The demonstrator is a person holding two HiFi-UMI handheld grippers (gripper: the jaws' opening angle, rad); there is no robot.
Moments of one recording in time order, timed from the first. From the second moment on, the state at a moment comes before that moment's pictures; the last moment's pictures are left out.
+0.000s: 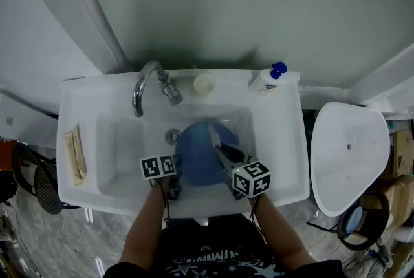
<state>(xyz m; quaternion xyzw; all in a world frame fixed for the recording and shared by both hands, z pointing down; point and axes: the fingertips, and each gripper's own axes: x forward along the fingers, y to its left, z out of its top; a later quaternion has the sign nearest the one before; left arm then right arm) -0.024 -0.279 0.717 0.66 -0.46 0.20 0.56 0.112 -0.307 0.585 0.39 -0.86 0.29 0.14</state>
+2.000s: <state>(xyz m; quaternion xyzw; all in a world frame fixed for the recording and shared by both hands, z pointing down) -0.064 -0.245 0.582 0.74 -0.45 0.11 0.48 -0.008 -0.181 0.574 0.13 -0.90 -0.05 0.41</state>
